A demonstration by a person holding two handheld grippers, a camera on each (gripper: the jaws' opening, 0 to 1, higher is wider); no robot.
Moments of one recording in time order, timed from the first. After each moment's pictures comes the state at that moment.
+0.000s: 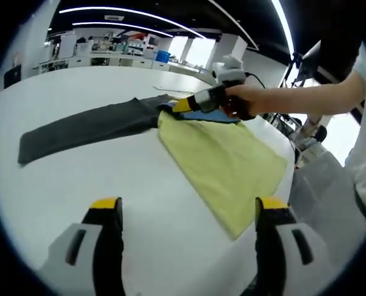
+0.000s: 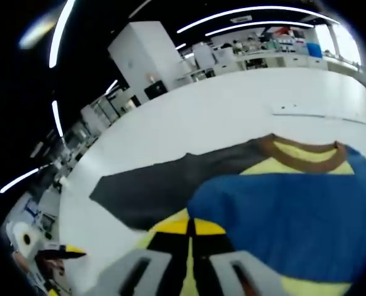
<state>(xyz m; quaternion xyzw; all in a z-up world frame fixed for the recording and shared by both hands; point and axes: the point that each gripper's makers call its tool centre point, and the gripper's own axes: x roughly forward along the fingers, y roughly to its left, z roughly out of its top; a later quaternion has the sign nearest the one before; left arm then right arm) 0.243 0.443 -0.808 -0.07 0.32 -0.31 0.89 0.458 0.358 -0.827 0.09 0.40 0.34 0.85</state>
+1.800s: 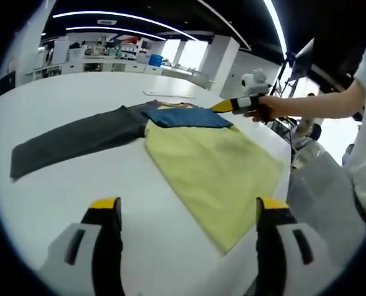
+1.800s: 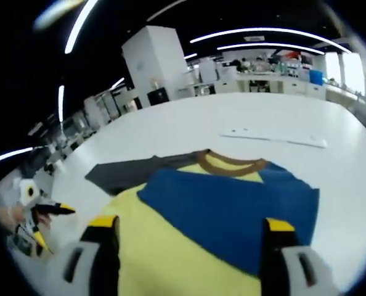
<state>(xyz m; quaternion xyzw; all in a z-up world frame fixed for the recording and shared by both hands) 0.251 0.424 -0.801 -0.07 0.30 -0.34 0.89 0.458 0.203 -0.800 0.02 0.34 0.33 0.88</state>
